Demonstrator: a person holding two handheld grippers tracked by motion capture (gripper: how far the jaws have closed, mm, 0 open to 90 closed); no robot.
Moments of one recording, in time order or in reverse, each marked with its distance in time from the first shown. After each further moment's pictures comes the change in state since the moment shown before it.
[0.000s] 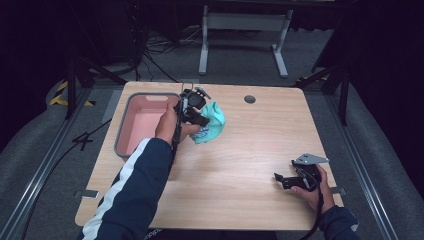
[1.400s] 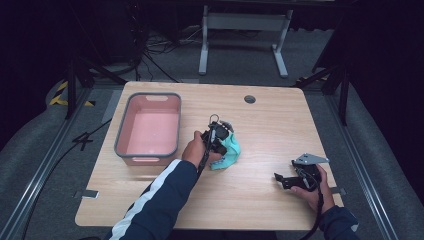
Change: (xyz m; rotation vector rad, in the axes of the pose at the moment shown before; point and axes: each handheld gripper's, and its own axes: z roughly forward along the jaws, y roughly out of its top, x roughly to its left) left arm -0.052 -0.029 0.114 0.165 -0.013 0.046; right arm 0.000 0.000 0.000 -0.001 -0.001 0.001
